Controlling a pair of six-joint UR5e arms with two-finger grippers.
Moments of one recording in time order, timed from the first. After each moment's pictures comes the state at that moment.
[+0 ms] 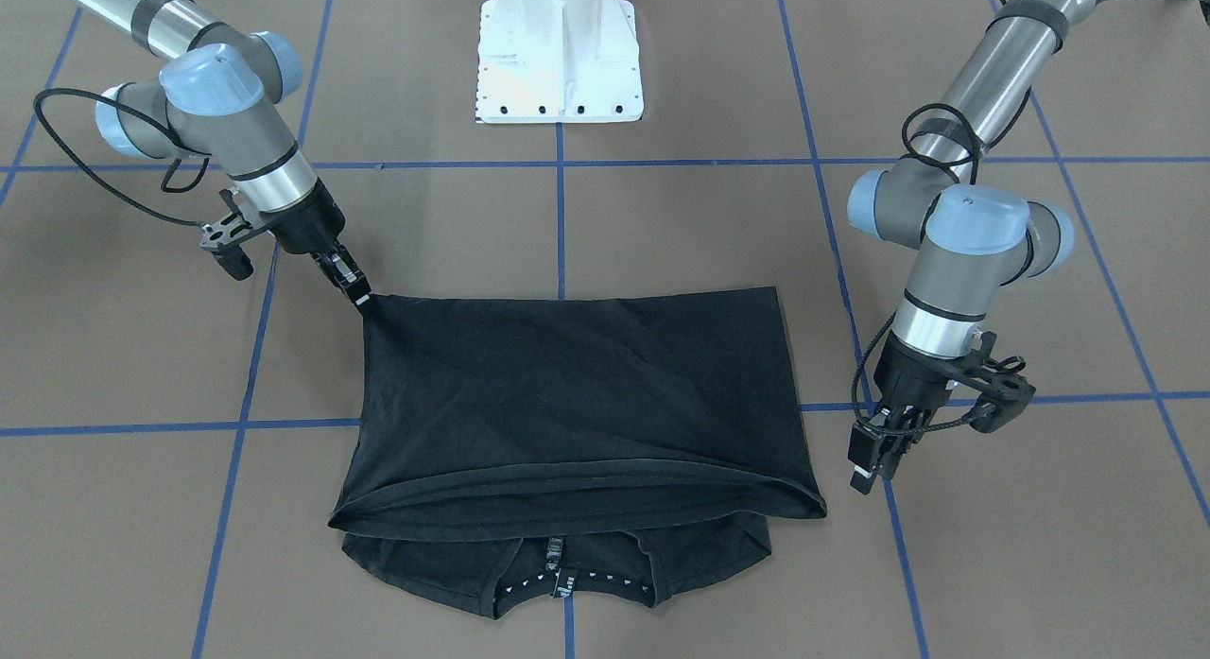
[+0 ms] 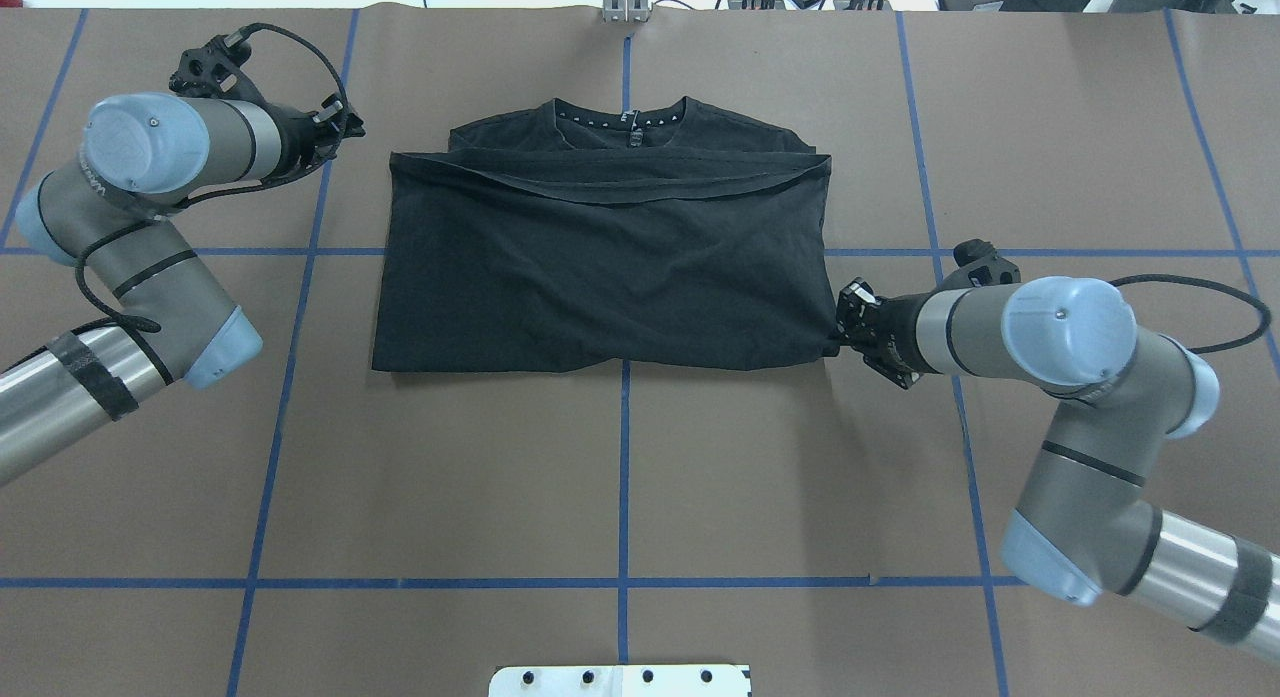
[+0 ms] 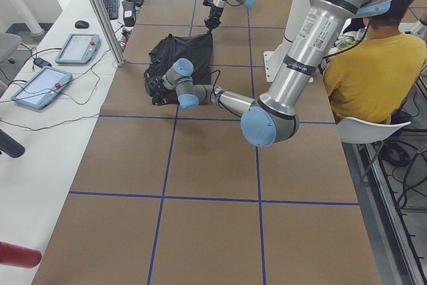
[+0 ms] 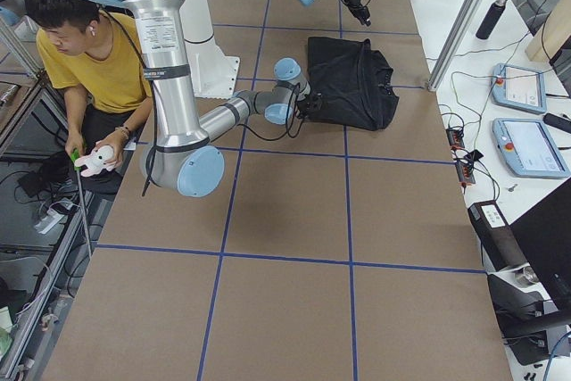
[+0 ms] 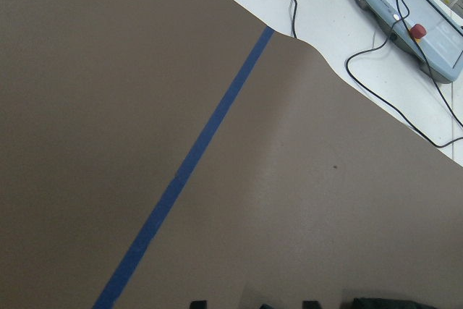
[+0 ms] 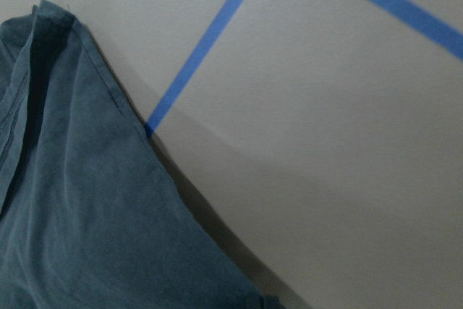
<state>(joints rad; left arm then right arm) -0.85 -2.05 -1.29 -2.46 -1.65 -1.62 0.57 -1.42 1.81 -0.89 1.73 2.13</state>
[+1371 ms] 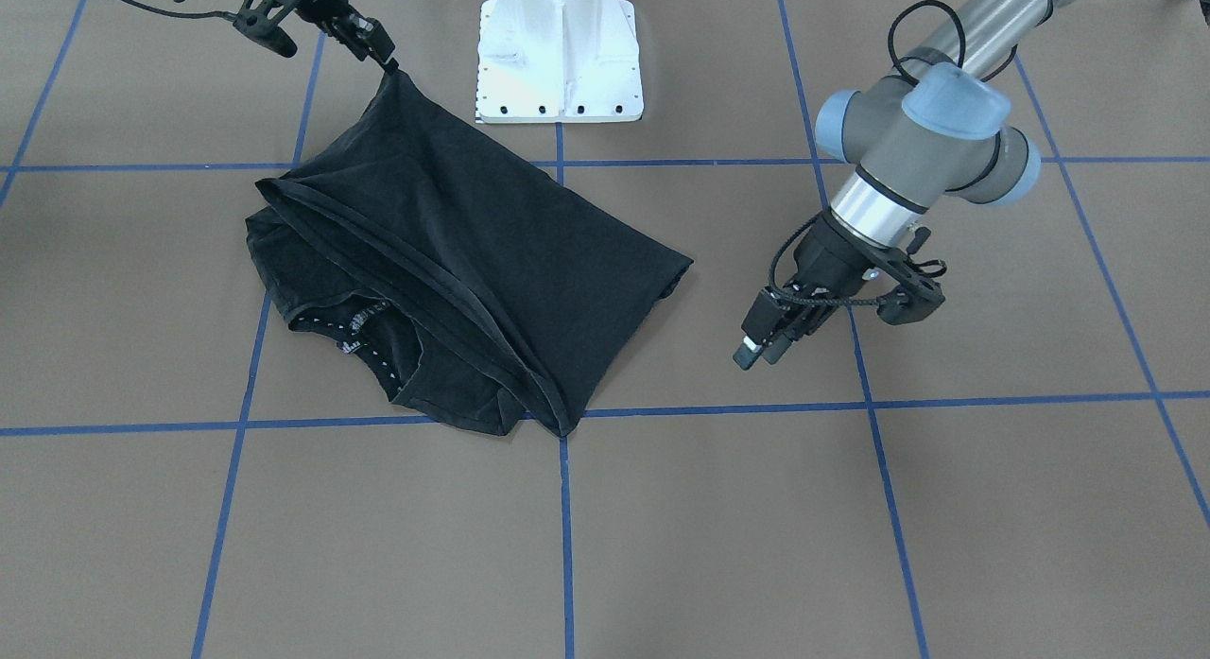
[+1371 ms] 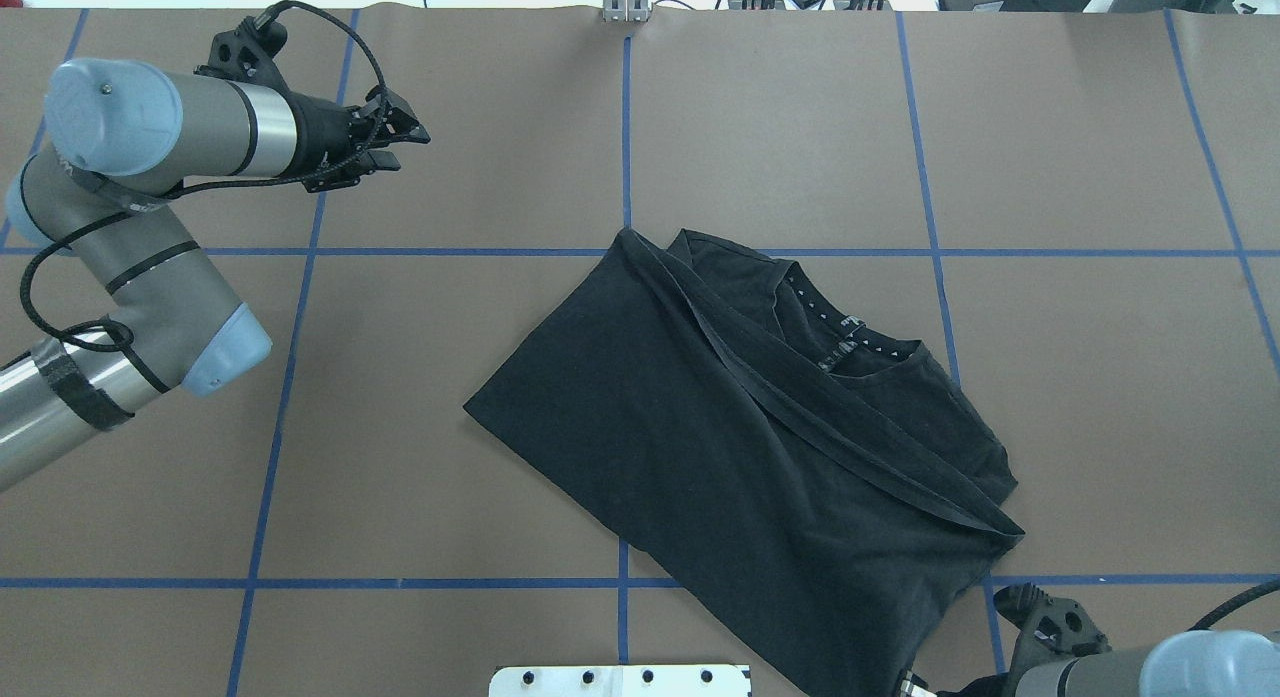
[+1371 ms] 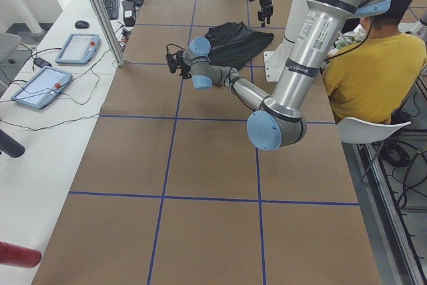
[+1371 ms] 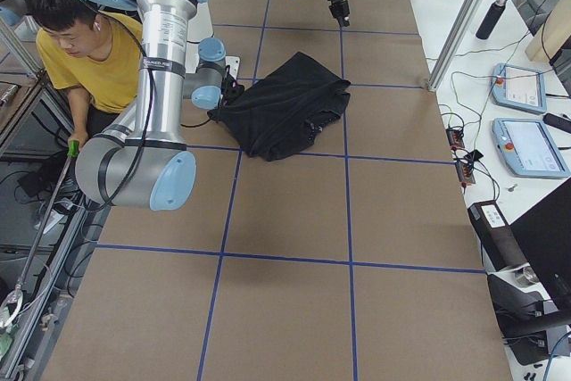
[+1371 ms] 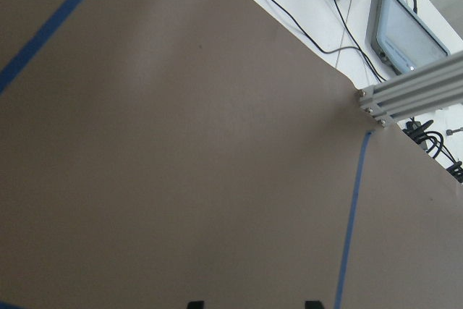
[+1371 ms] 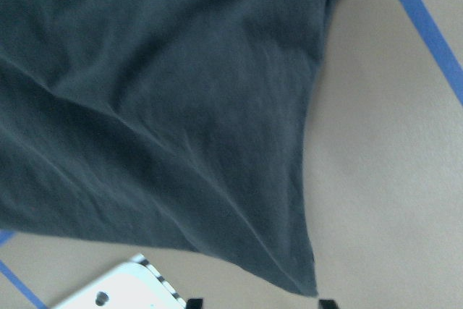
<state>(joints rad) -0.74 -1.95 -1.64 -2.43 -1.86 -1.74 0.14 -1.79 2.30 -1.02 1.75 2.21</state>
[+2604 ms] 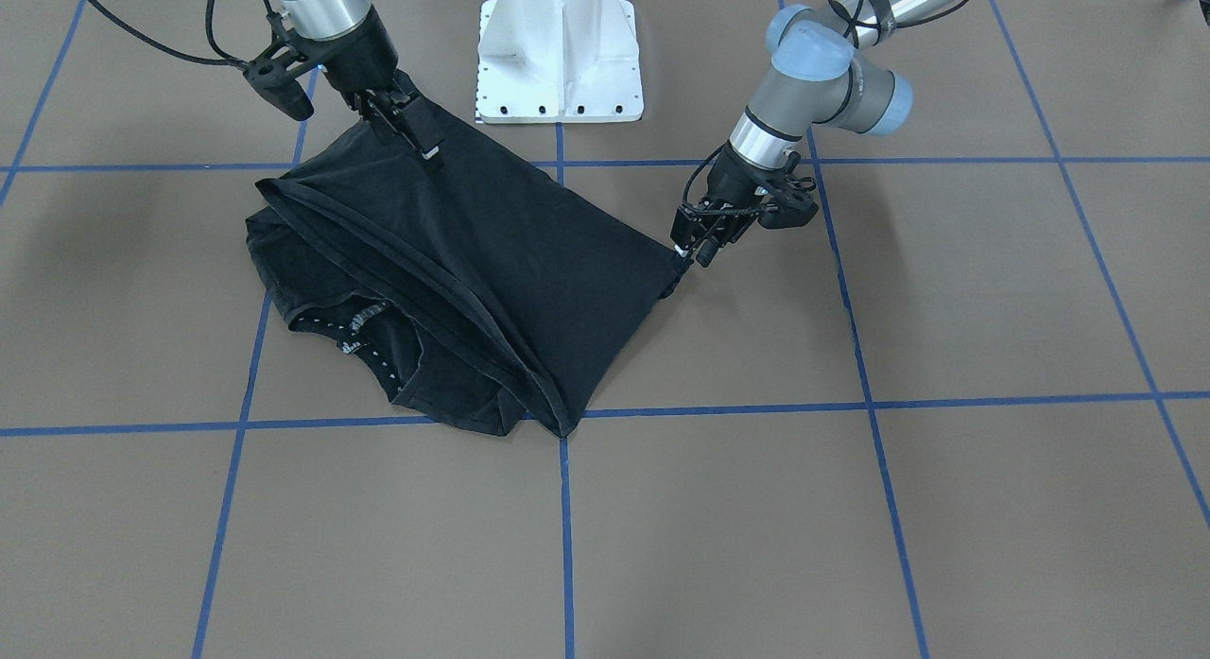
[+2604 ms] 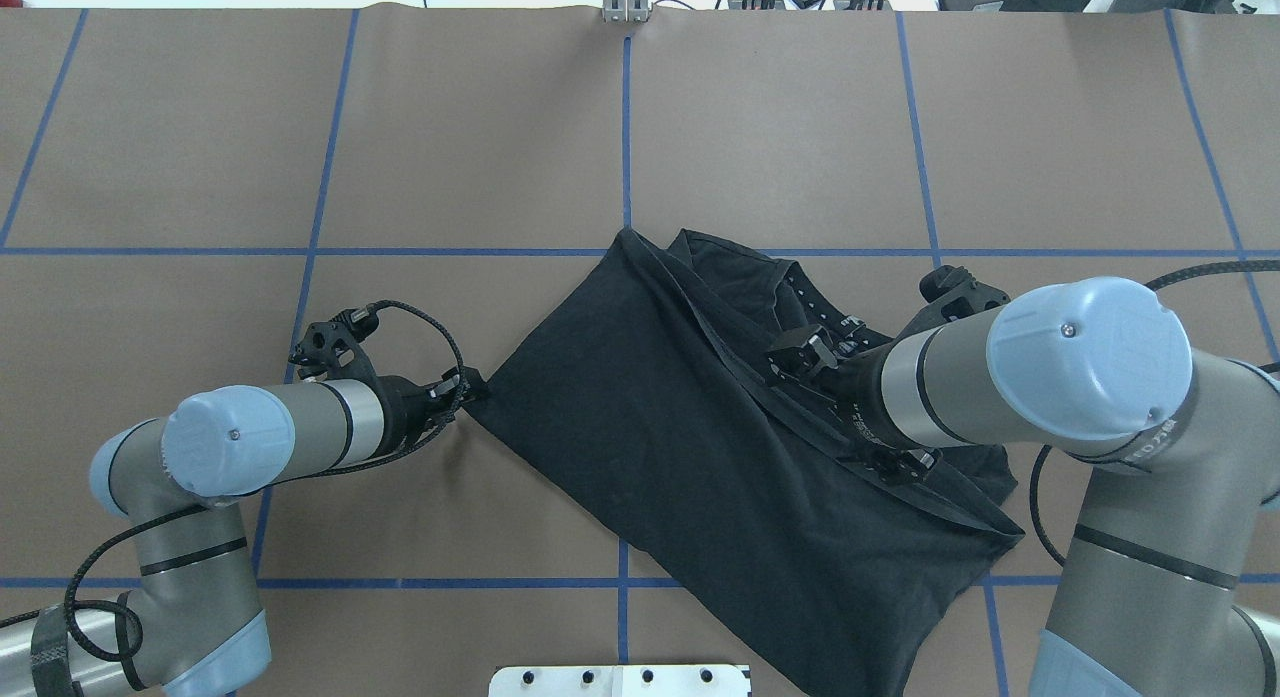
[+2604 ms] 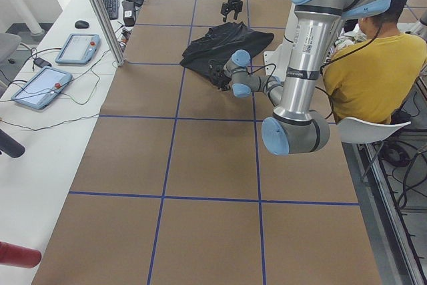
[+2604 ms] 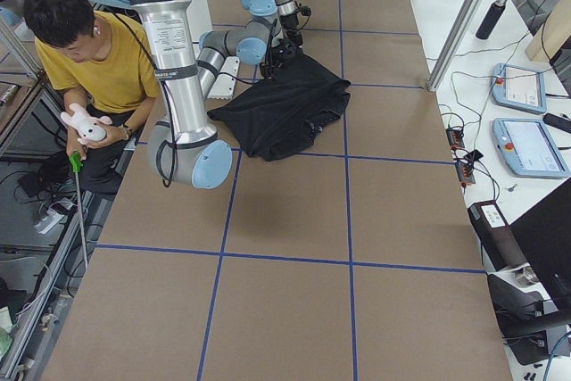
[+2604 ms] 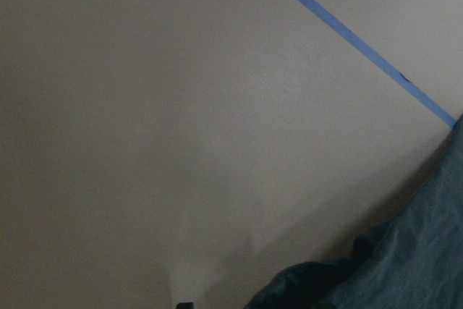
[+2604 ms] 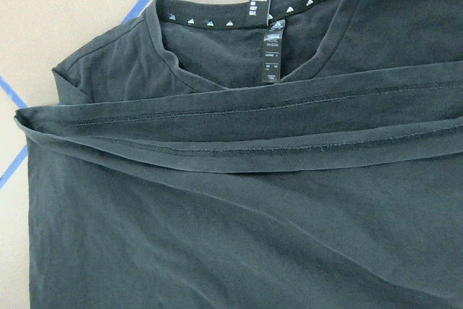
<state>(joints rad) -0.39 -1.84 -1.73 -2.35 -1.57 -1.81 0.47 -1.28 2.21 -1.52 1.80 2.08</state>
